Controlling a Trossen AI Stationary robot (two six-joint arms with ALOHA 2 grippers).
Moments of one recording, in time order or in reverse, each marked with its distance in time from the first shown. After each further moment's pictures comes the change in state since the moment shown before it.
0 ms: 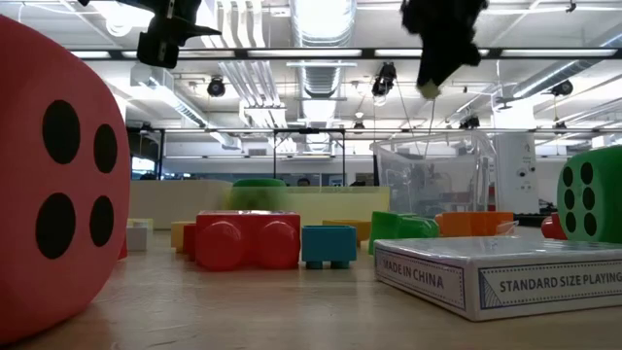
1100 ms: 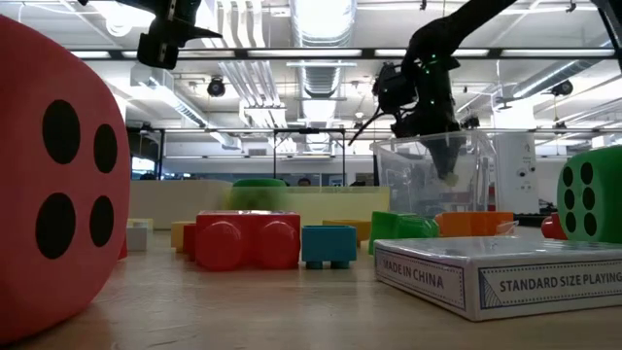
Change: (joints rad) left arm -0.003 0.000 0.000 0.000 -0.038 -0.016; right arm -0.386 0.418 -0.001 -0.107 -0.147 -0.433
